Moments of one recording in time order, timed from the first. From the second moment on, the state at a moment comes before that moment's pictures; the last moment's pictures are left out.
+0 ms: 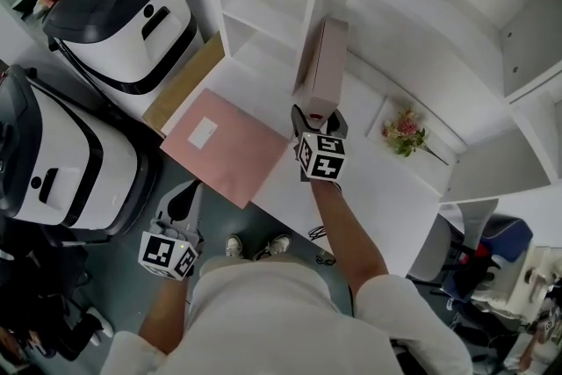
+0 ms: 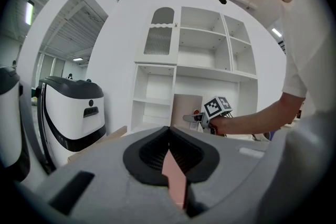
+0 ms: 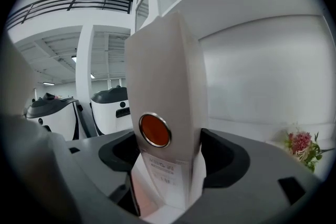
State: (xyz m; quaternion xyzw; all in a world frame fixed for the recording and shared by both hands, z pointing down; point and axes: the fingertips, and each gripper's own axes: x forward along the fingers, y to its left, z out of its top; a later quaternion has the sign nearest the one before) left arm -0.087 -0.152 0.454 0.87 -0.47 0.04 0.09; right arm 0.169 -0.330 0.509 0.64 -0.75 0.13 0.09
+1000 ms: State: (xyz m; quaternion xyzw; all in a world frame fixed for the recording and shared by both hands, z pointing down) left arm -0.106 -0.138 0.466 0.86 -0.50 0.05 0.11; right arm 0.166 -0.416 0.514 0.57 -0.79 0.13 0.15
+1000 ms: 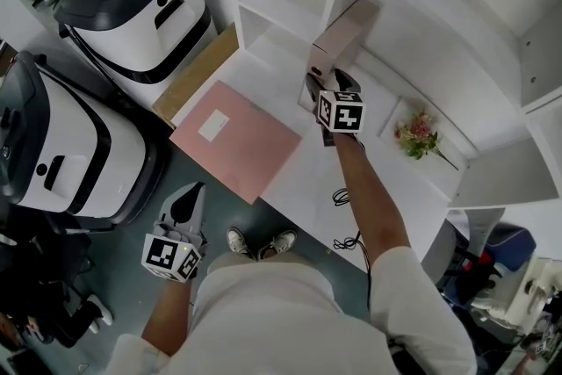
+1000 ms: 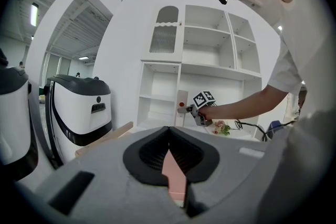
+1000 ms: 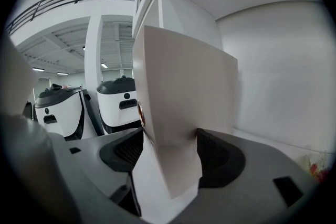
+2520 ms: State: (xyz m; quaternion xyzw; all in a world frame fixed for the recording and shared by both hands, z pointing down) left arm -0.146 -0.150 0.460 0.92 -0.38 0.02 0.10; right arm 0.171 -0.295 0.498 0.58 -0.78 0.21 0.10
